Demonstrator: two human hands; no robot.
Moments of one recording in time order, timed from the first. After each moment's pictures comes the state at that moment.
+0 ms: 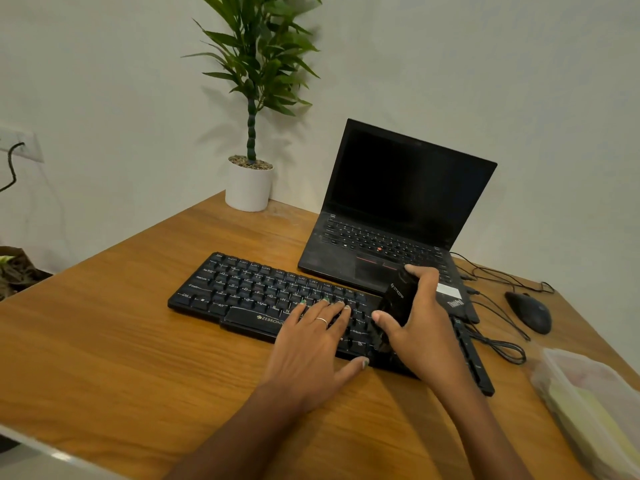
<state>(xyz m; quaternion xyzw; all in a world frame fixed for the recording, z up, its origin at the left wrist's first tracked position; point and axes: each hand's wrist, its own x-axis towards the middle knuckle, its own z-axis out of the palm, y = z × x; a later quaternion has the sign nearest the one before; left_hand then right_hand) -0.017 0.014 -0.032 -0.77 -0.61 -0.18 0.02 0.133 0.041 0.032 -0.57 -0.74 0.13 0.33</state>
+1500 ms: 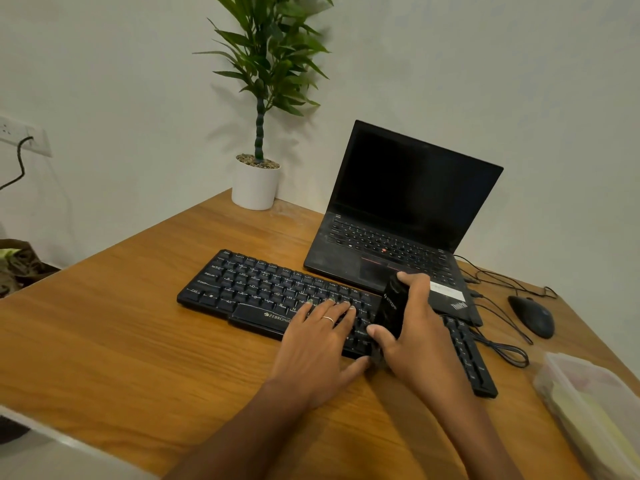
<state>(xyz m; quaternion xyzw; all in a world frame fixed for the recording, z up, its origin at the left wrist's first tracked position) -0.016 0.016 -0.034 -0.77 -0.61 -0.19 0.02 0.121 0.019 0.034 -0.56 -0.77 0.10 0.29</state>
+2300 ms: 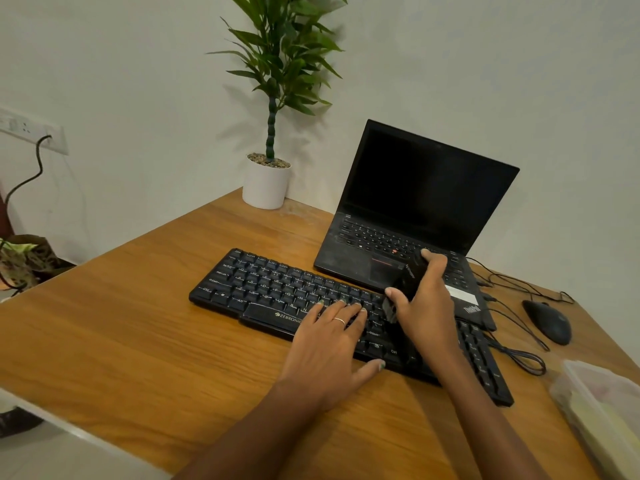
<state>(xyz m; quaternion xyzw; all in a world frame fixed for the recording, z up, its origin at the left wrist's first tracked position) -0.016 0.016 -0.033 -0.77 -0.61 -0.17 0.03 0.116 0.074 0.030 -0.58 -0.72 0.08 0.37</state>
